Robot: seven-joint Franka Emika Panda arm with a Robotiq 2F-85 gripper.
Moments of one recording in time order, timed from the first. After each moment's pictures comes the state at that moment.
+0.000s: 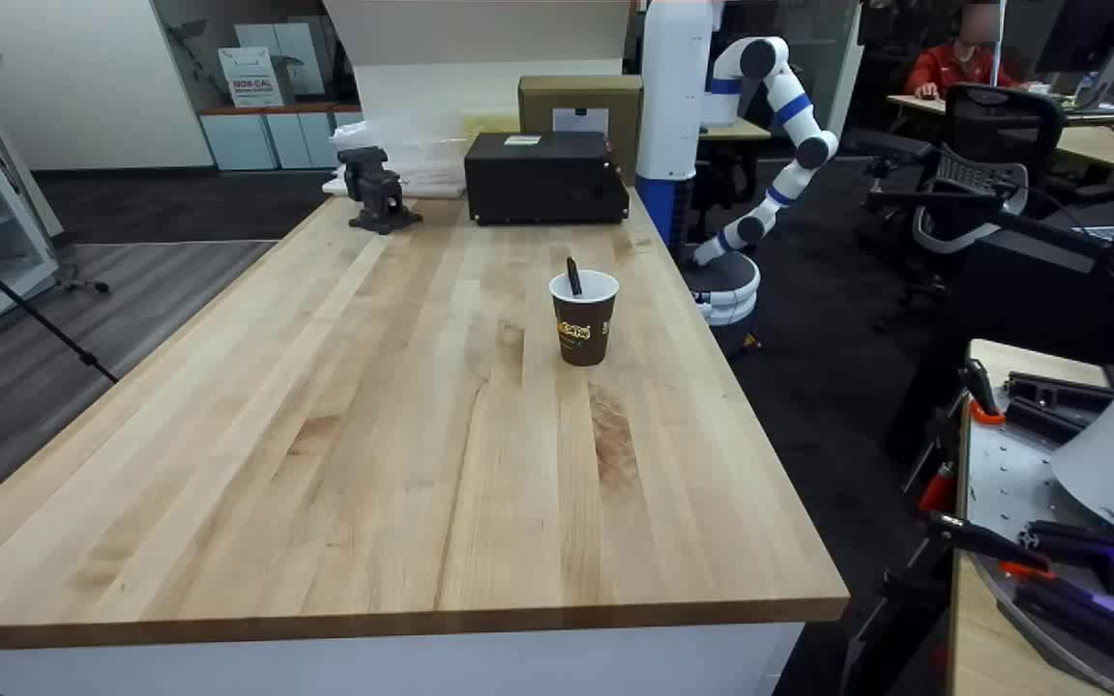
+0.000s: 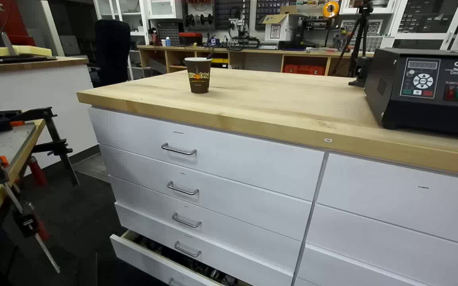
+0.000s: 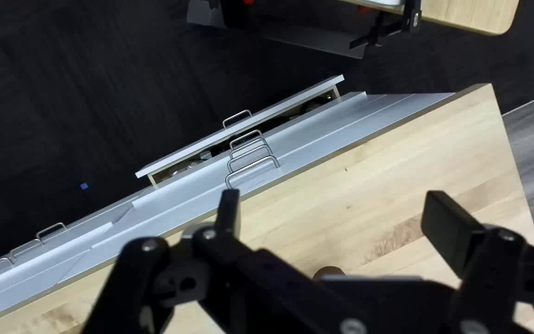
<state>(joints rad) 0.01 -0.49 -0.14 -2.23 -0.03 1.60 -0.28</state>
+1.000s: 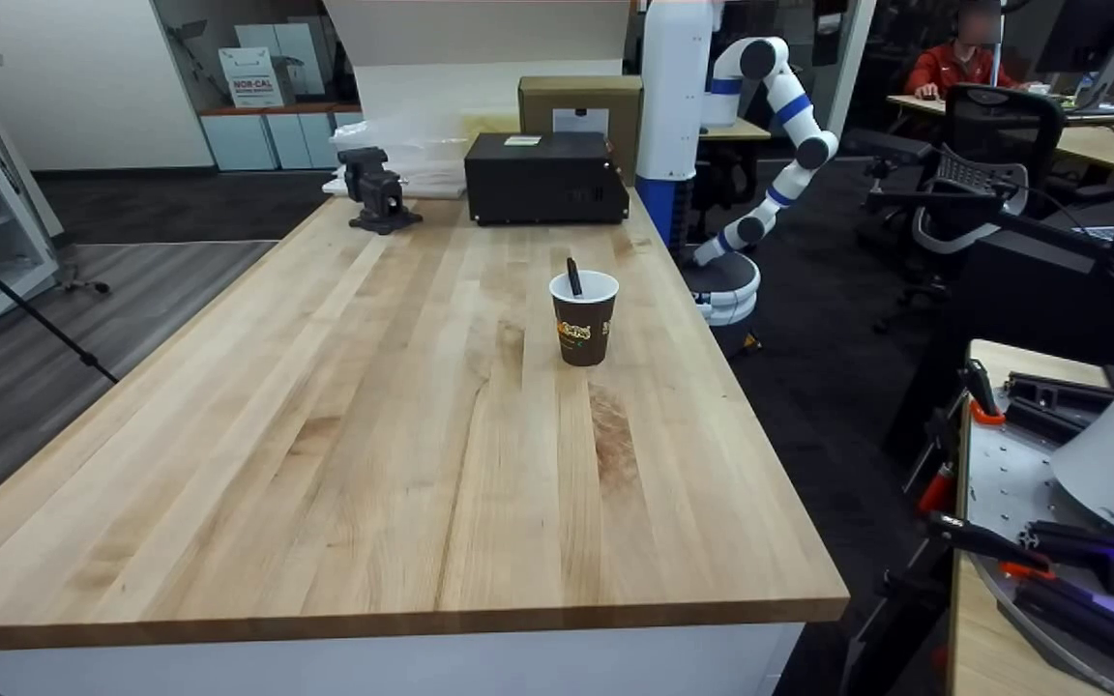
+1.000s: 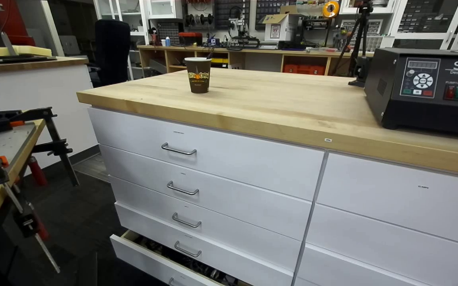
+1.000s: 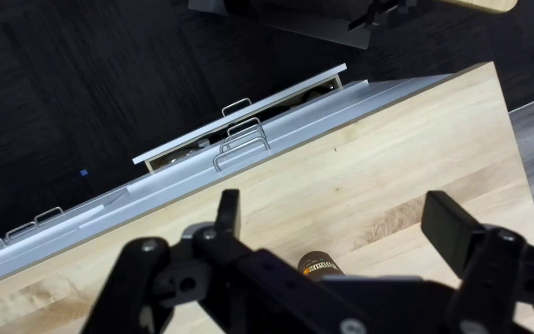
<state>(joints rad) 0.02 -0.41 -0.04 -2.21 -0.01 1.67 -0.20</state>
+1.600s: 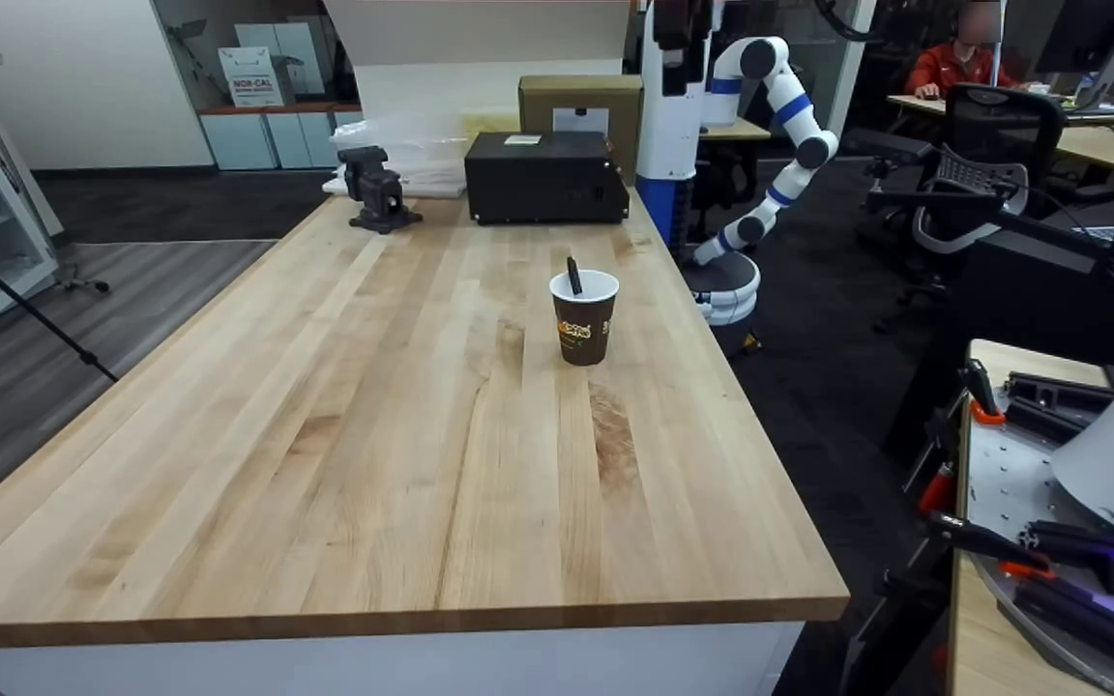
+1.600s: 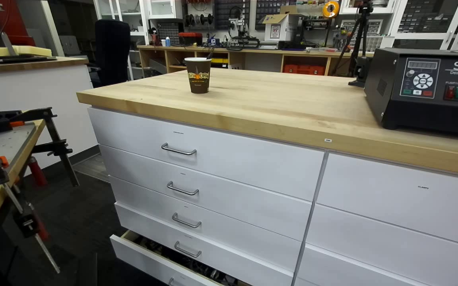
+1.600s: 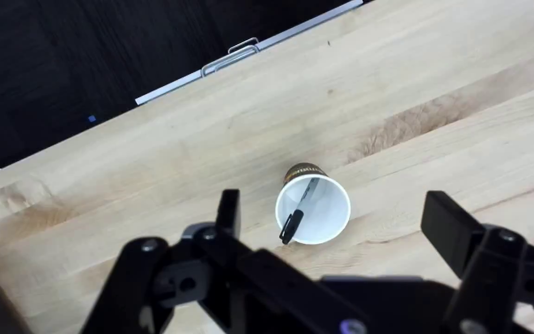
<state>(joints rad) 0.05 -0.09 0.08 -1.94 -0.03 1.80 -0.06</state>
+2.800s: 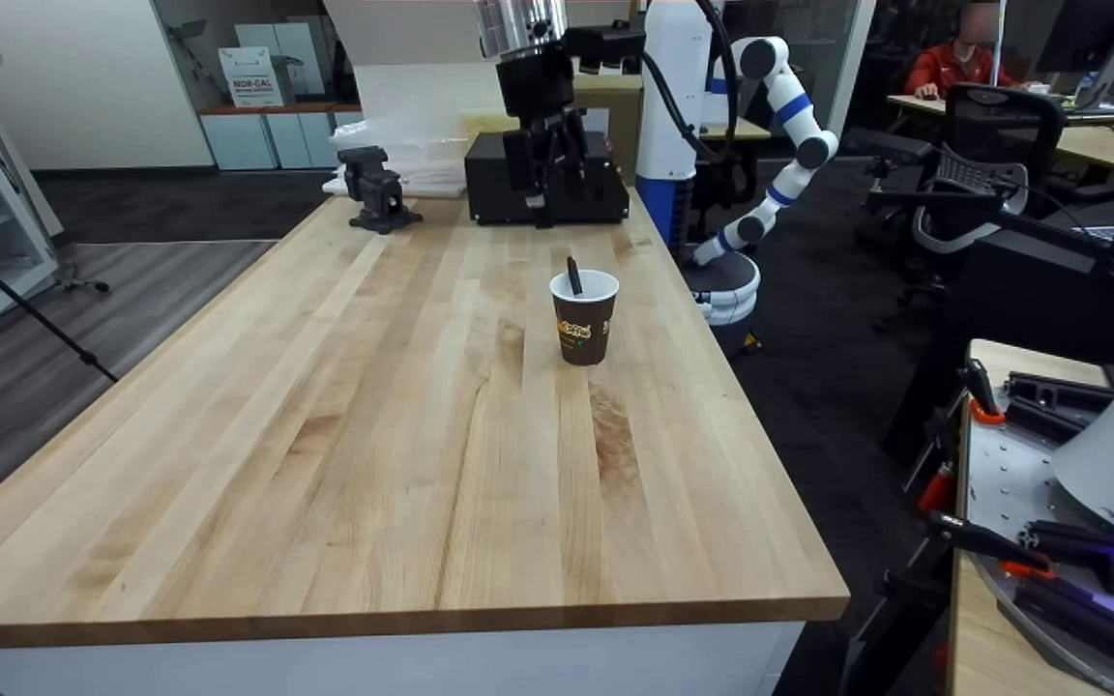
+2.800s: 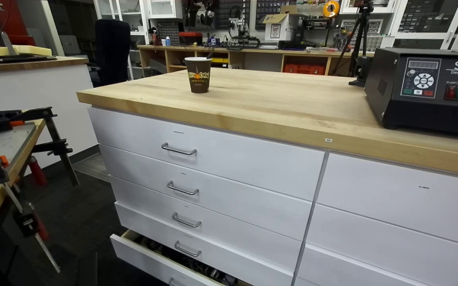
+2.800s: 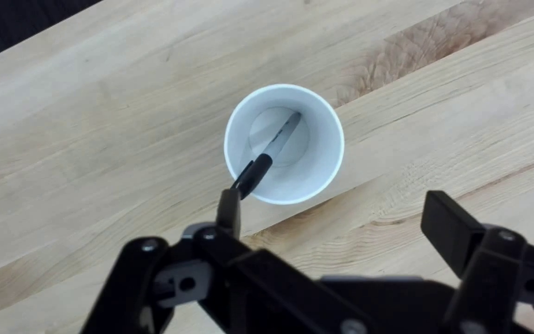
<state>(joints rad) 0.12 0.45 0.09 -1.54 -0.04 1.81 0.05</state>
